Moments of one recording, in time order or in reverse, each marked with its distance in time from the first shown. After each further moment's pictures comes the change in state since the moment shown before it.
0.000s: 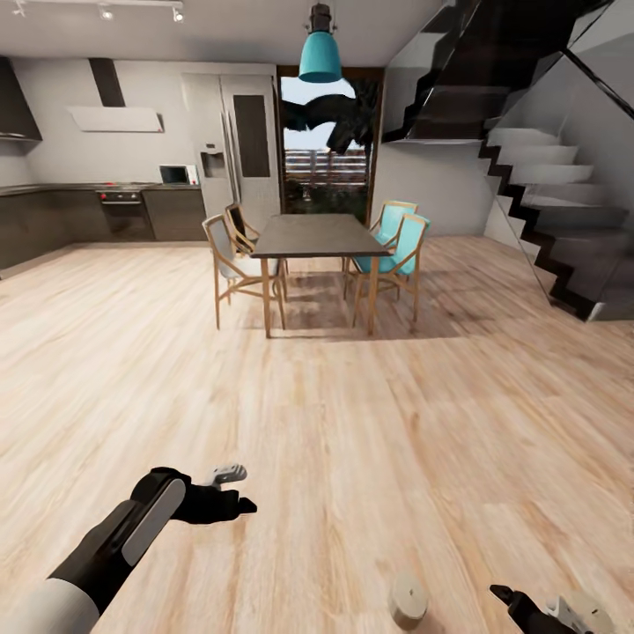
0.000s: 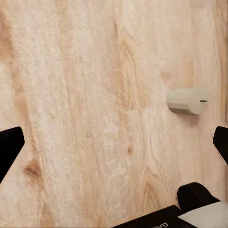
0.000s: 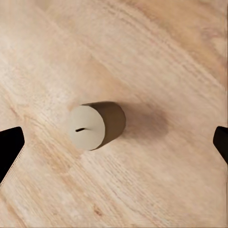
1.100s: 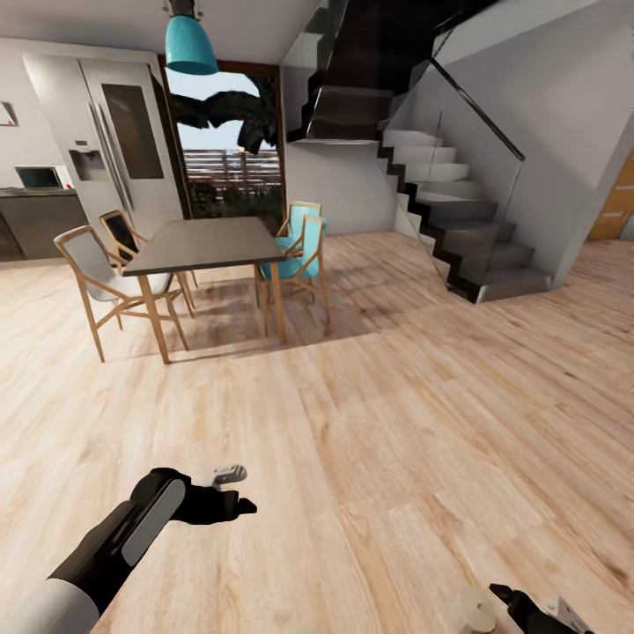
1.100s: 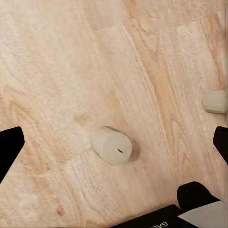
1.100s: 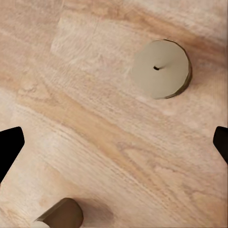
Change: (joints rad) left arm 0.000 0.000 0.000 0.004 -0.001 0.000 -0.003; right arm 0.000 0.001 -0.001 -0.001 0.000 -0.004 0.001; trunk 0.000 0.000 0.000
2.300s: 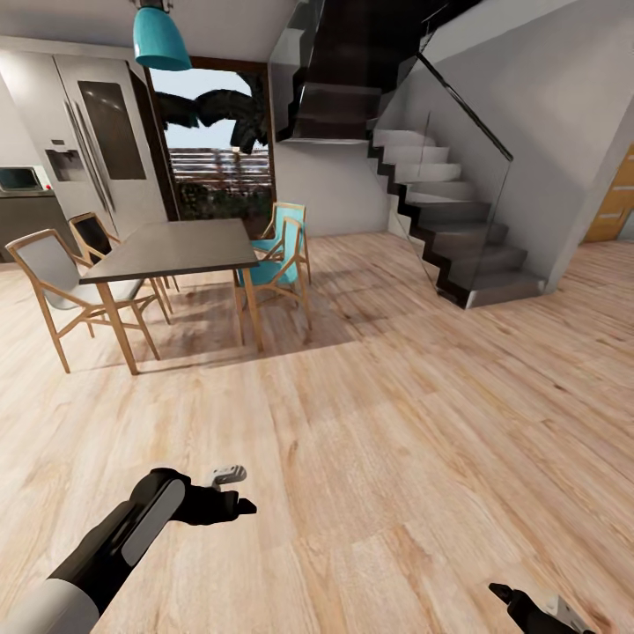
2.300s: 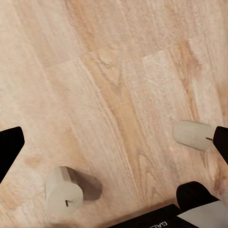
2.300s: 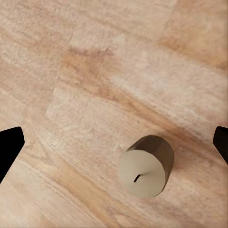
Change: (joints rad) left arm 0.000 0.000 0.002 0.004 0.001 0.001 -0.001; right arm 0.000 0.000 0.000 -0.003 0.002 0.000 -0.003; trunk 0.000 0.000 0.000
